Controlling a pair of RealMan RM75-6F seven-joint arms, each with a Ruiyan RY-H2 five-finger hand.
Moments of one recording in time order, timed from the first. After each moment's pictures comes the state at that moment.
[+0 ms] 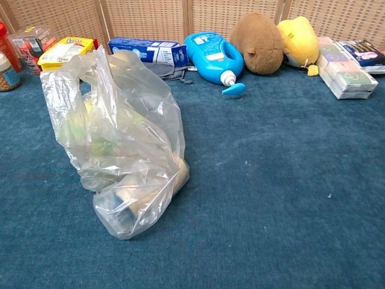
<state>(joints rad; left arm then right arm) -0.09 -1.04 -0.04 -1.81 1.43 1.40 0.03 0.04 -1.16 0.05 -1.57 -1.52 1.54 -0.08</state>
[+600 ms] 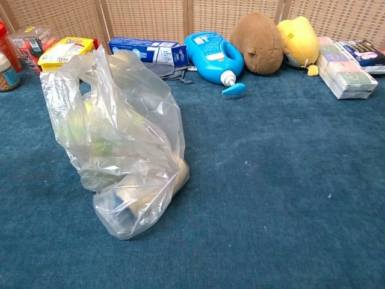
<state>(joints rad) -0.29 -0.87 -0.07 -1.94 1.38 0.92 -0.66 0.04 -1.16 0.06 -1.57 -1.51 1.54 -0.08</state>
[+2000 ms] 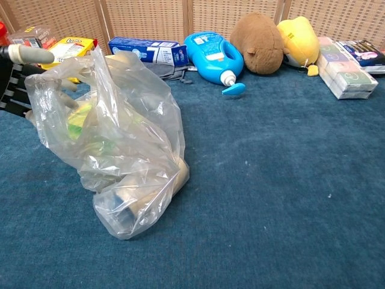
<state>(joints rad) -0.70 -0.89 -0.21 -1.82 1.31 0.31 -1.29 -0.01 -1.18 0.06 -1.52 -1.54 1.62 -0.02</state>
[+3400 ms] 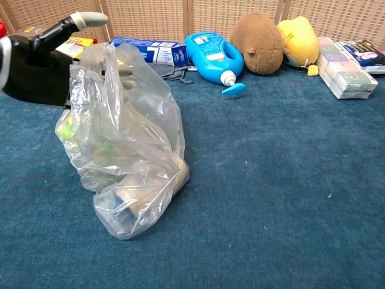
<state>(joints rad) -0.73 -1.08 -0.43 -1.75 0.84 0.11 -1.20 -0.04 -1.19 0.06 -1.47 -1.55 1.64 0.05</state>
